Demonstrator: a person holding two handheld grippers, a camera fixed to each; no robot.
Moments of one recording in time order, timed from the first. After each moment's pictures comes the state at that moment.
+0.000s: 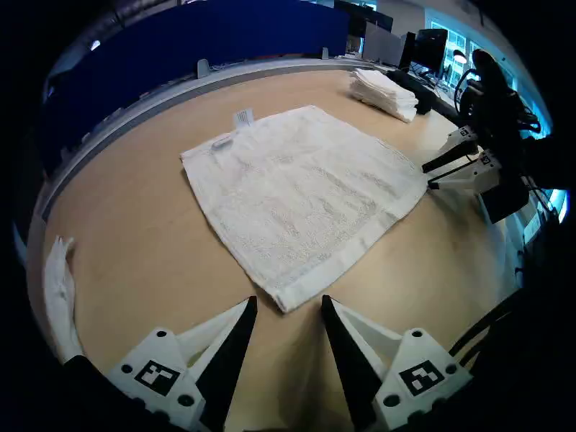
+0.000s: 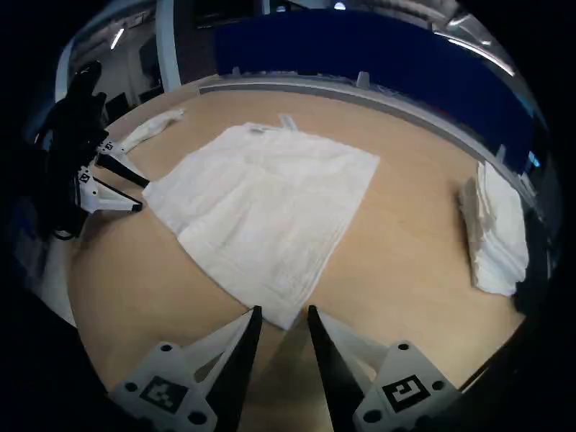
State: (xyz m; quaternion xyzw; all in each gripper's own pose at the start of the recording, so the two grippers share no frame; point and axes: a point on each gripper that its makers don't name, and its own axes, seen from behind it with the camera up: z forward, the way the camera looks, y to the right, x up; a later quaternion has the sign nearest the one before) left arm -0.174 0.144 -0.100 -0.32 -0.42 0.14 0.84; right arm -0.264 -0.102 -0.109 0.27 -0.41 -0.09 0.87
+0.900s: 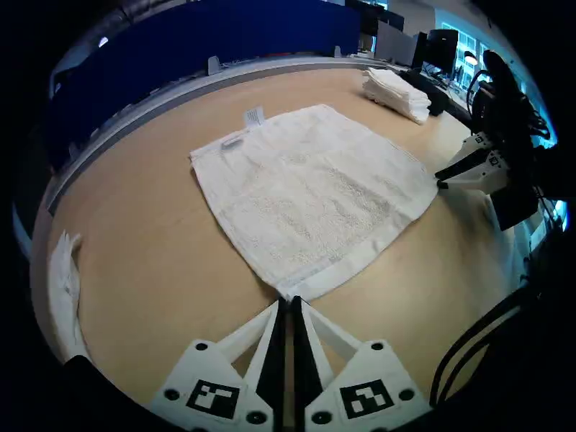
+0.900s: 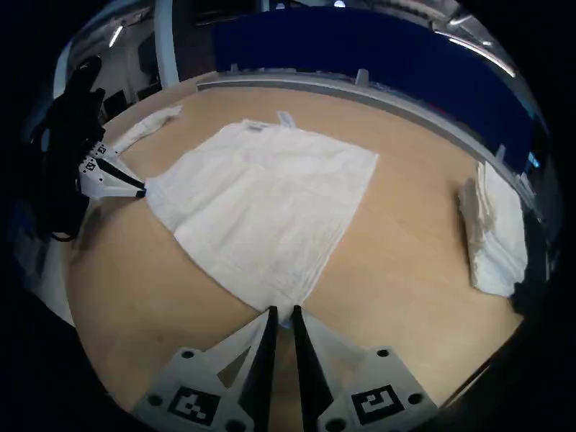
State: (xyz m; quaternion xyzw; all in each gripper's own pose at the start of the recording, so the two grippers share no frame) left arm -0.175 0.144 -0.094 -0.29 -0.43 0.14 0.85; right arm -0.260 -0.100 -0.111 0.27 -0.41 -0.09 0.87
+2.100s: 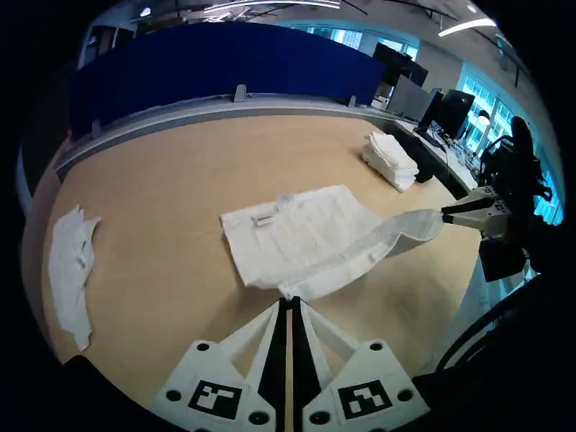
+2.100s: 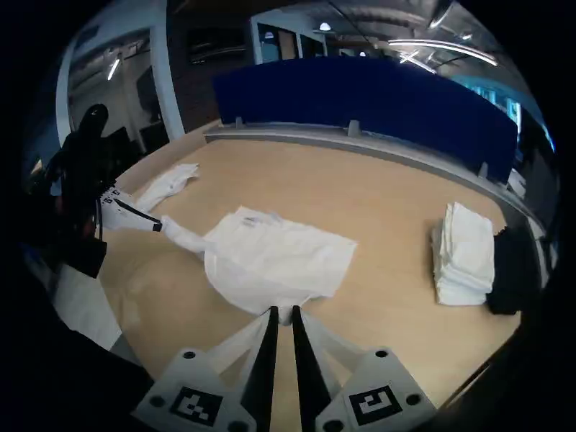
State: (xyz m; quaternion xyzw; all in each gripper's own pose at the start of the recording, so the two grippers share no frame) left arm -0.062 0.140 -0.113 -0.28 -0.41 0.01 0.87; right arm -0.122 -0.109 -0.124 0.27 -0.36 -0.03 0.89
